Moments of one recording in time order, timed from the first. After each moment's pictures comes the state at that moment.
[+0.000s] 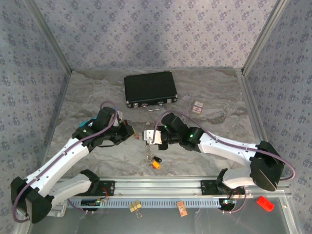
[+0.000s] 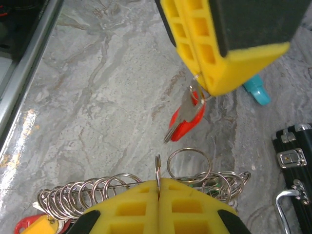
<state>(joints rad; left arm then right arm) -0.61 0.97 0.83 -0.67 0.28 -1.09 0.96 1.33 0.86 -0.17 -0.31 -0.70</state>
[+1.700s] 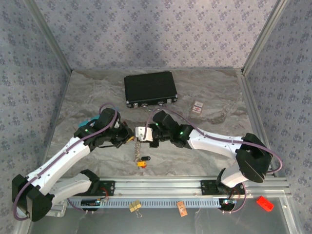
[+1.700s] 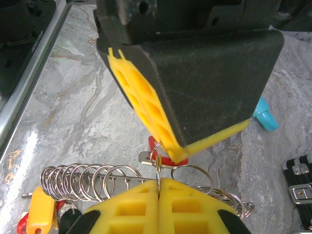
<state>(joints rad) -0.62 0.99 0.83 -0.74 0.26 -1.22 0.98 1.48 0.95 -0.06 -0.35 -0.63</state>
